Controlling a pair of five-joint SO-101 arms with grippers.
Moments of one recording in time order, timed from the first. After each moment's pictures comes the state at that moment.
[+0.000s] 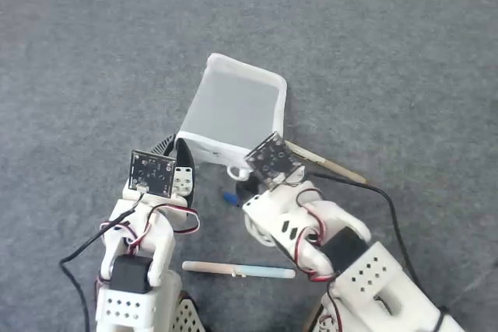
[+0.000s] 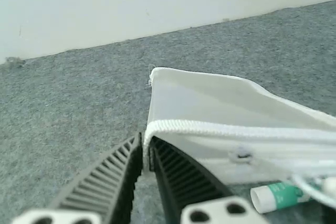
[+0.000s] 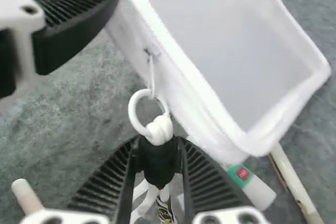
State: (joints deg) left arm 1.4 -103.3 94.0 44.1 -1.9; right arm -42.2 -64.7 71.5 40.4 2.1
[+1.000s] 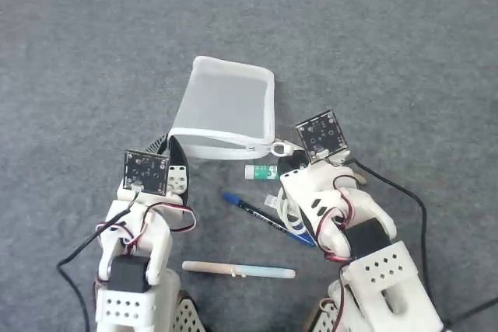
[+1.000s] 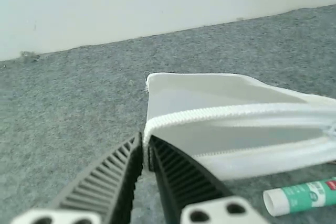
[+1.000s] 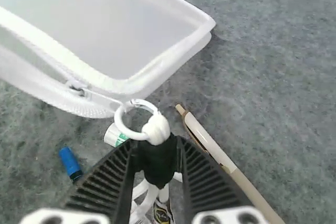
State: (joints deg) left arm -1.3 -103.3 94.0 44.1 -1.8; right arm -25.4 -65.7 71.4 41.3 2.2
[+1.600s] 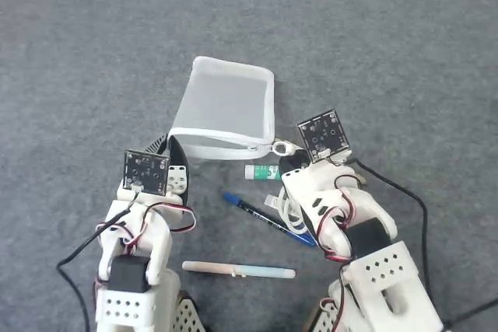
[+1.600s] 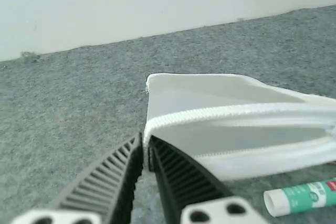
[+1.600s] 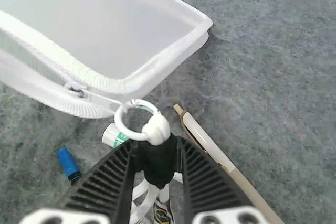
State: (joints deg) left arm -1.3 -103.3 94.0 44.1 -1.9; right arm -25.2 -65.7 71.4 41.3 2.2
